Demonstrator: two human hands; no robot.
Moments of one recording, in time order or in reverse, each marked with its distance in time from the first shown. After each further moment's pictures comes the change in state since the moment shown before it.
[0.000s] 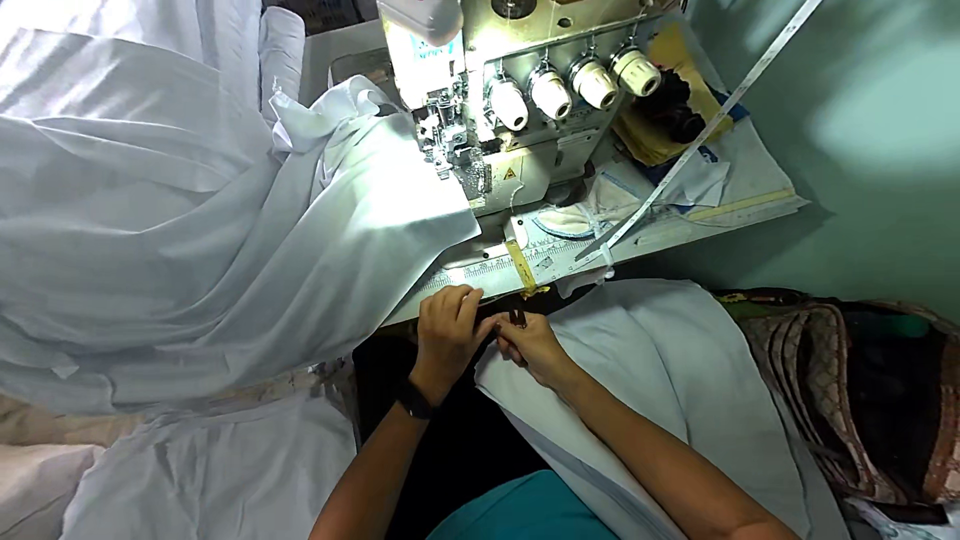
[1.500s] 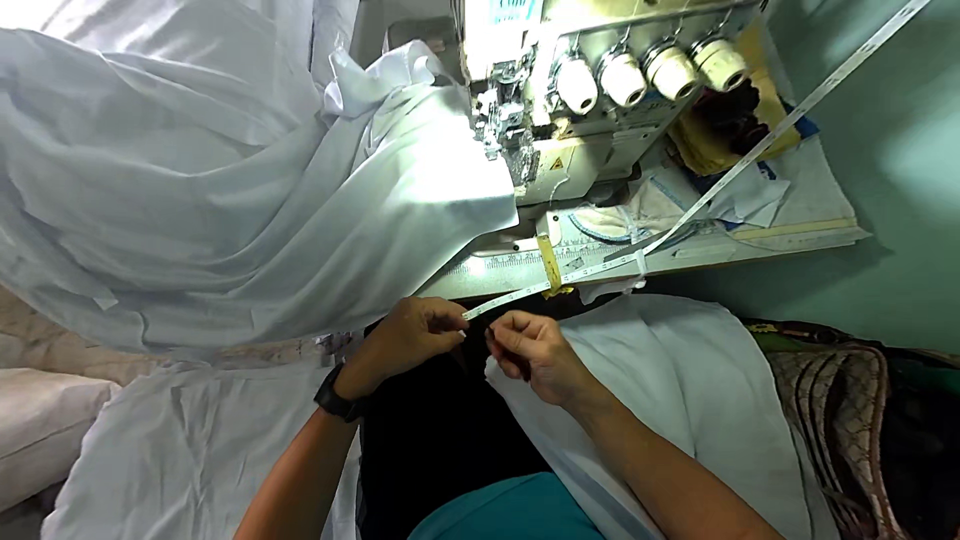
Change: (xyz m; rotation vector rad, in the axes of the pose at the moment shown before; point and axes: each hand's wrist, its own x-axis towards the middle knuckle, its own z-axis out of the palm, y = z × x) left_hand 0.022 -0.032 -0.109 -0.815 -0.682 -0.562; right_hand -0.041 -0.043 0.032 0.105 -0.342 -0.123
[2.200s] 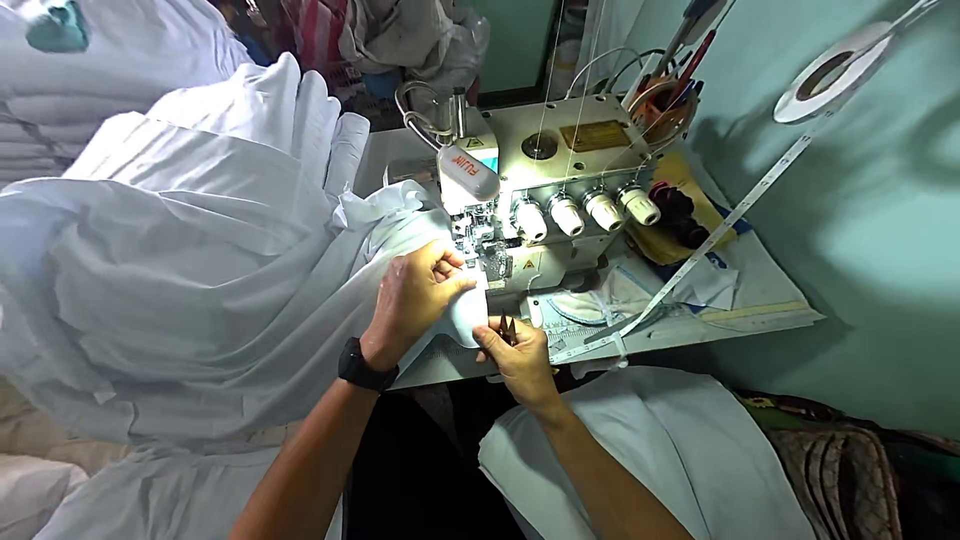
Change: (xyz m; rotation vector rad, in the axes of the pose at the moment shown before) left_hand 0.098 0.067 -0.045 0.408 0.526 0.336; right_hand 0.077 -0.027 0.003 -0.202 0.238 -0.574
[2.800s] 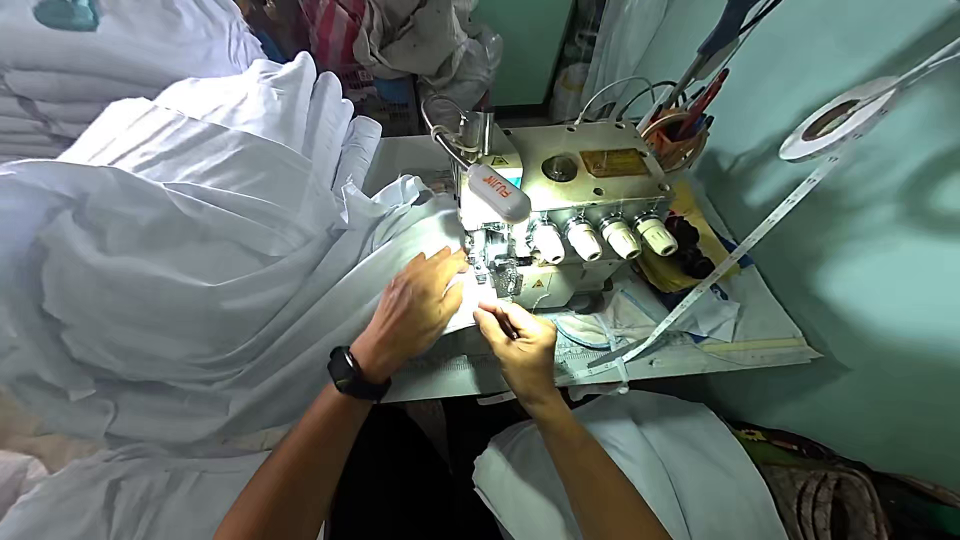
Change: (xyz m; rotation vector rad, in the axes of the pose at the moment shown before) left_hand 0.003 -0.028 0.002 0.228 -0.030 0.218; right_hand 0.039 0.002 0.008 -0.487 0.110 -0.527
